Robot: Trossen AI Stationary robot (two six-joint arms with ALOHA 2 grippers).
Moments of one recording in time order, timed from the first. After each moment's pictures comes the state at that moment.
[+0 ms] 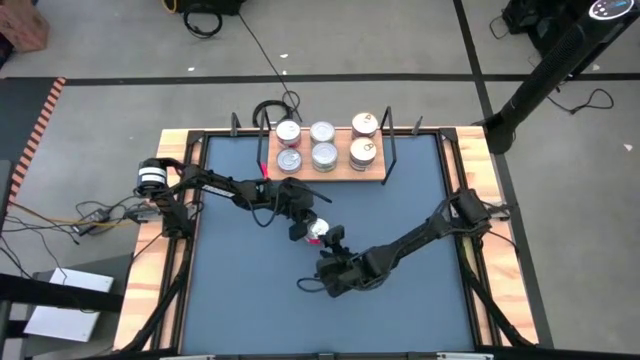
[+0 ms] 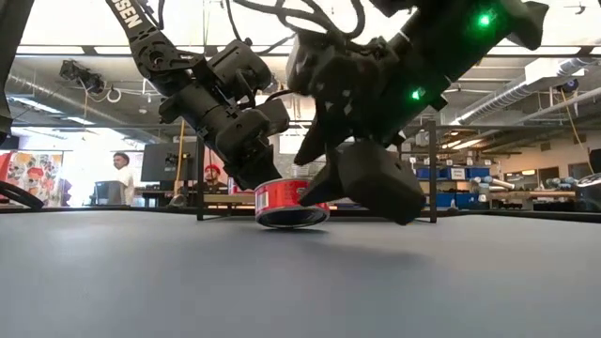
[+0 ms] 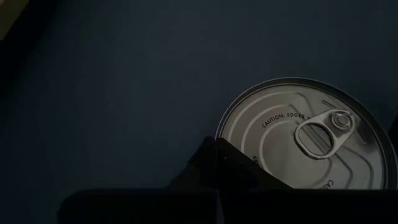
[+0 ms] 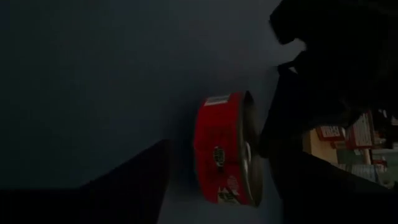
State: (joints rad) left arm 0.15 1.74 0.79 0.21 0.14 -0.08; right arm 0.42 2.06 1.27 -0.23 0.85 -0.19
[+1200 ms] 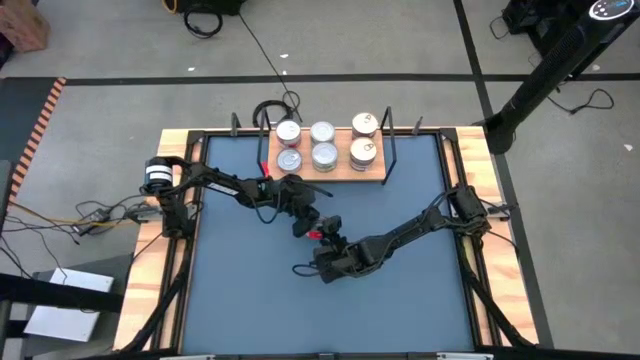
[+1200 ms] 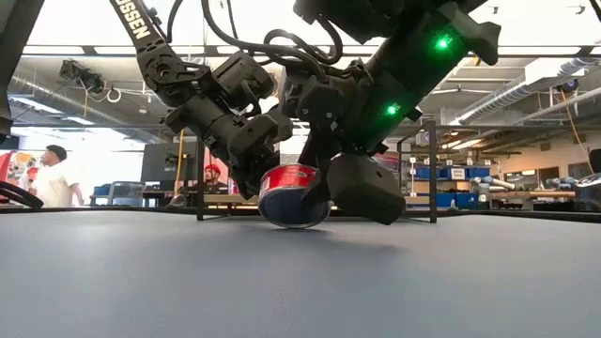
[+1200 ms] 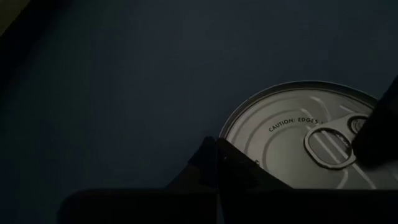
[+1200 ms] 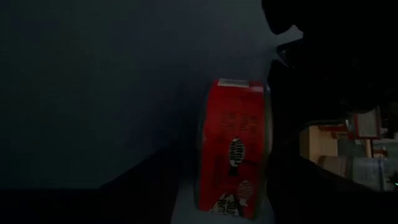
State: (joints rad) left arm 0.18 1.80 0.79 0.28 0.20 -0.14; right arm 0.34 2.07 1.29 -0.28 0.78 -0.23
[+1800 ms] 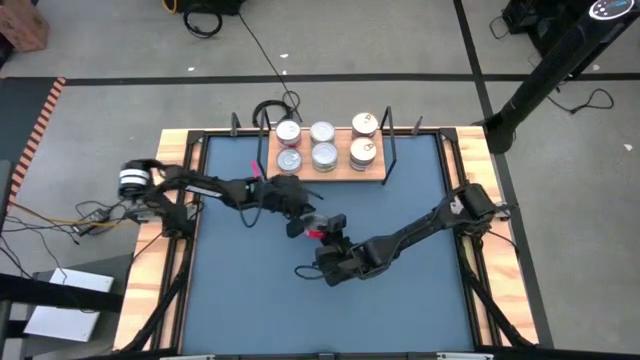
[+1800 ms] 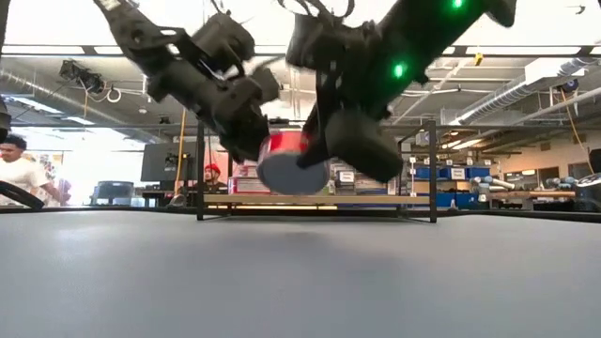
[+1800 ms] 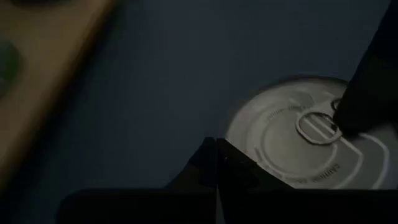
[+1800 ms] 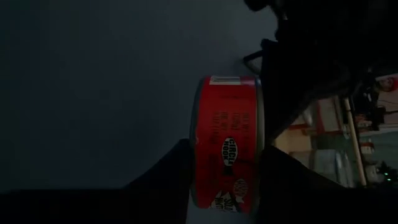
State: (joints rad) left arm 0.14 1.61 0.76 0.21 0.08 -0.08; right arm 0.37 2.01 1.29 -0.28 0.88 -0.19
